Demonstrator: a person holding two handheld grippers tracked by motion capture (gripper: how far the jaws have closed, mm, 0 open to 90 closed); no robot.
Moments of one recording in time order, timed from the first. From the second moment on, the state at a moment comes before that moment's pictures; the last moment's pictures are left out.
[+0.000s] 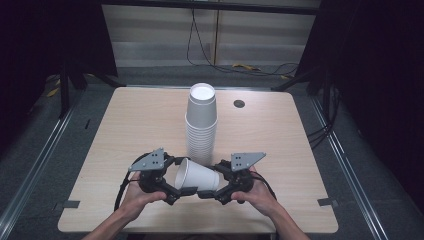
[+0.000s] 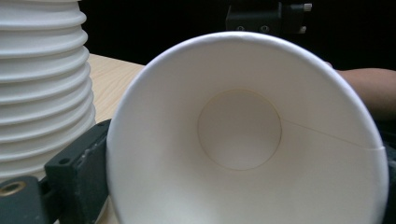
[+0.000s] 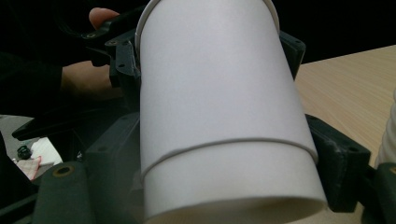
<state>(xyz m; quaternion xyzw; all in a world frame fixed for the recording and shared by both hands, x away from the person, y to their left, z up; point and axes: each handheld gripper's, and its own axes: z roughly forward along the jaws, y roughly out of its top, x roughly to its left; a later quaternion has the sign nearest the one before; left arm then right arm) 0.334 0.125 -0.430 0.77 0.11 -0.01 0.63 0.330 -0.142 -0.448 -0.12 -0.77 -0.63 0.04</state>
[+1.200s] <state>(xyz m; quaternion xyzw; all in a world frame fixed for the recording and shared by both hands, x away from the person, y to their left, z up) 0.339 0.141 -0.420 0.80 0.11 0.00 0.58 0.325 -0.154 -0.448 -0.19 -0.80 -0.57 0.02</state>
